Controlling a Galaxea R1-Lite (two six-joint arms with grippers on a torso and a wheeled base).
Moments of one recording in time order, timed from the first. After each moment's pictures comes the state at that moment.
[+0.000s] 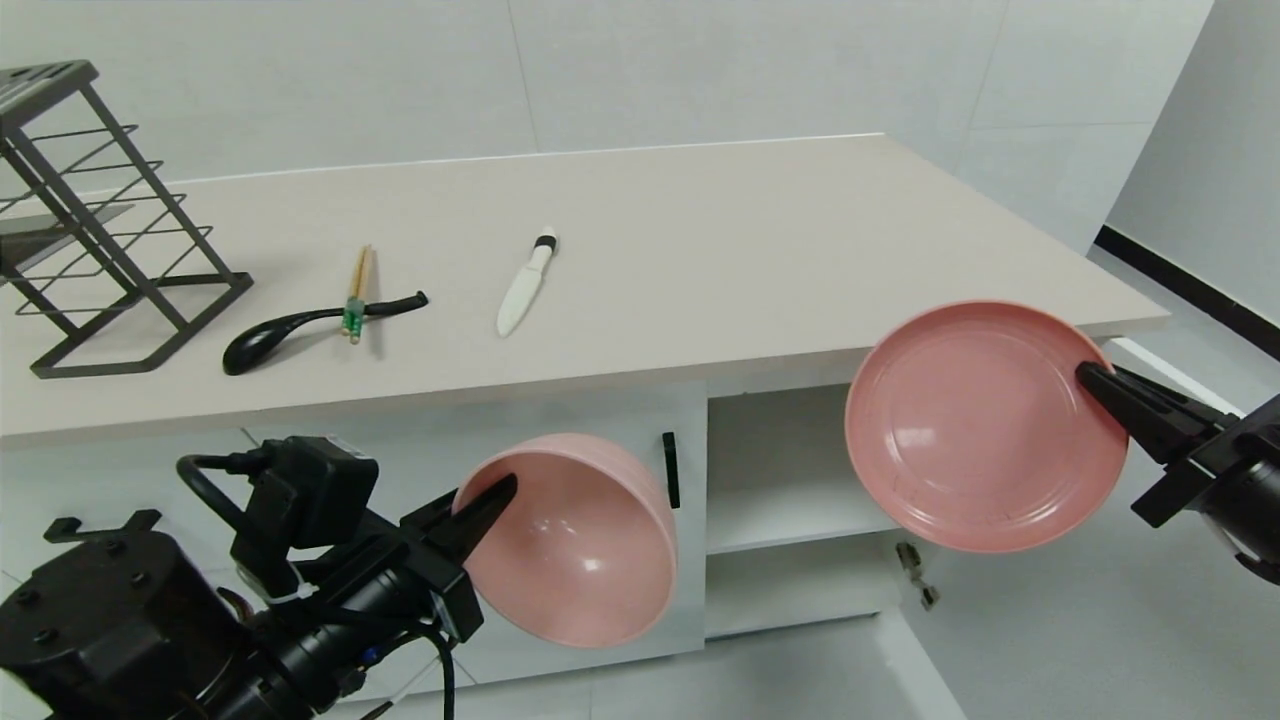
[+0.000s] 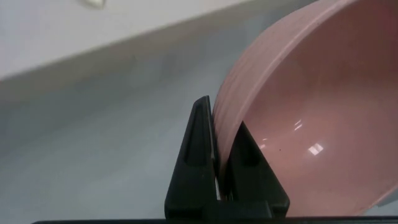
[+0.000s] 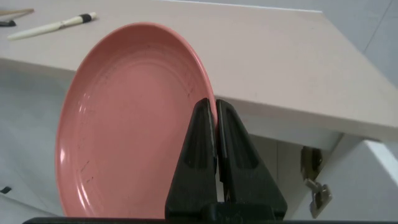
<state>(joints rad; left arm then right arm) -0.53 1.65 -0.10 -1.57 0.02 0.02 0.18 1.46 -0.17 -1.57 0.24 -0.05</state>
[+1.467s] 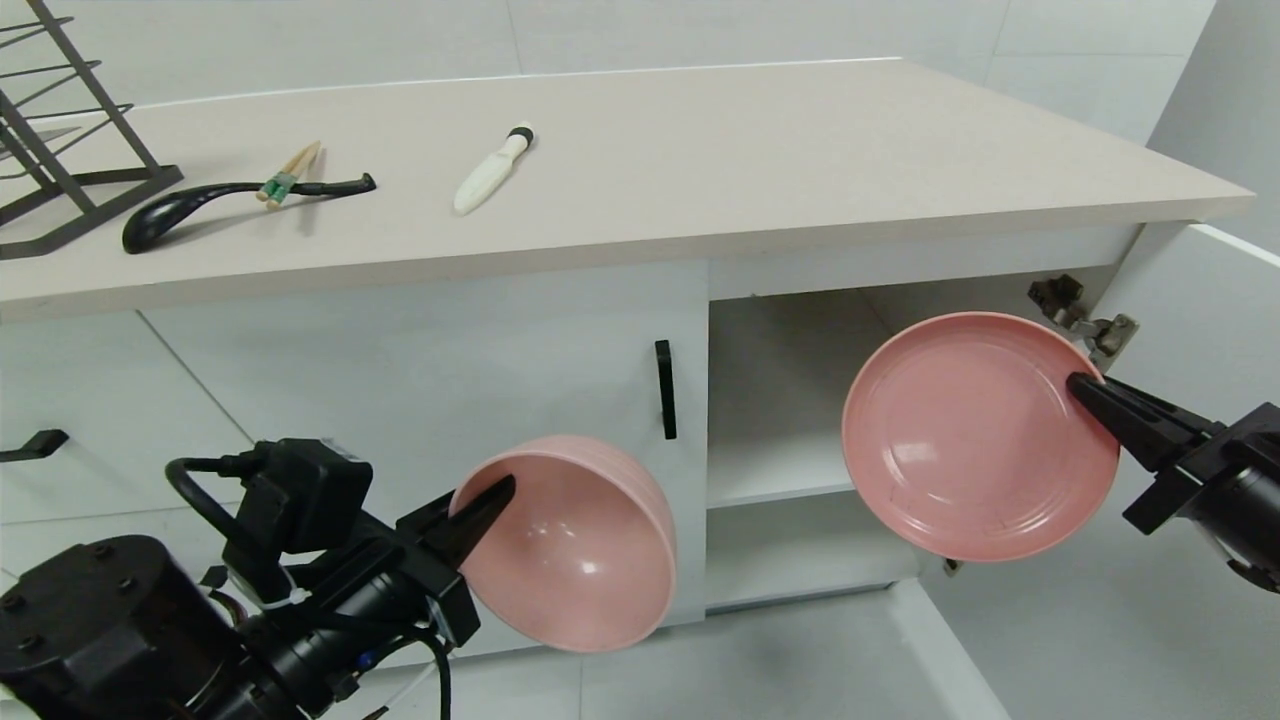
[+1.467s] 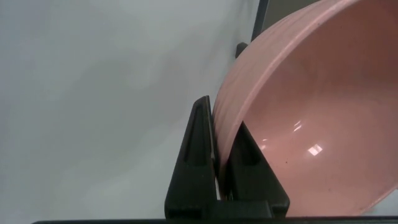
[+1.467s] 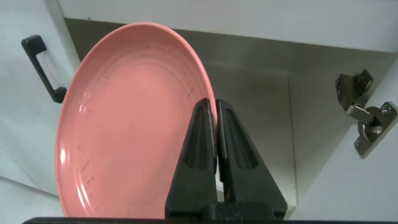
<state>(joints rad) -0.54 1.64 -0.09 -1.57 0.02 0.03 0.18 1.48 -0.16 -1.57 0.24 -0.05</state>
